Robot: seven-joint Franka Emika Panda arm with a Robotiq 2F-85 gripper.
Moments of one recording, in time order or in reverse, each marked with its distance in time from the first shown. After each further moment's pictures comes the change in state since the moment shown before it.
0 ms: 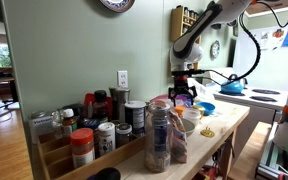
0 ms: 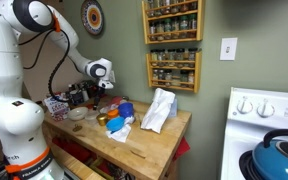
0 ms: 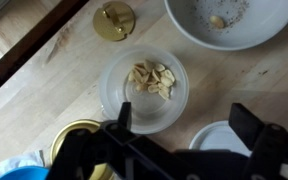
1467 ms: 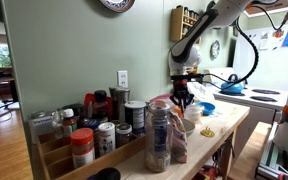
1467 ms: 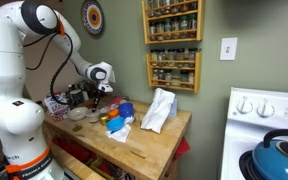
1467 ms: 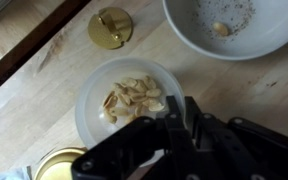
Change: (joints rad) arm 0.009 0.051 0.007 0.009 0.030 0.007 -0.023
